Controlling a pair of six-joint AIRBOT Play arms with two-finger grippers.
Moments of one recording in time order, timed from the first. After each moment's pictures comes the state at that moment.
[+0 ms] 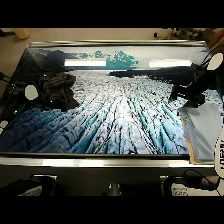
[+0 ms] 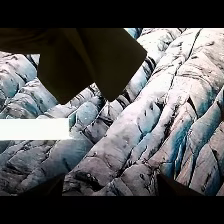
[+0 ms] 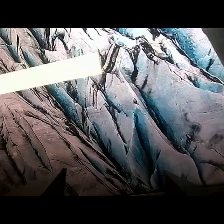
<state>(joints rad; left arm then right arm) -0.22 -1.27 1.19 1.56 -1.18 -1.74 -0.10 -1.49 1.62 -1.40 1.67 1.76</state>
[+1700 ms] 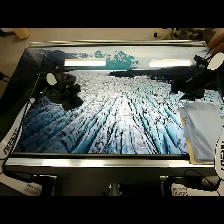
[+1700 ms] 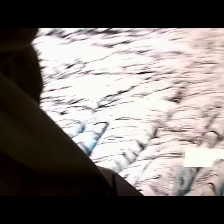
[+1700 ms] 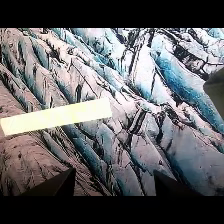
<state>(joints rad) -0.22 -1.68 1.55 1.36 -0.98 -1.76 -0.10 -1.47 1.62 -1.39 1.49 1.75</state>
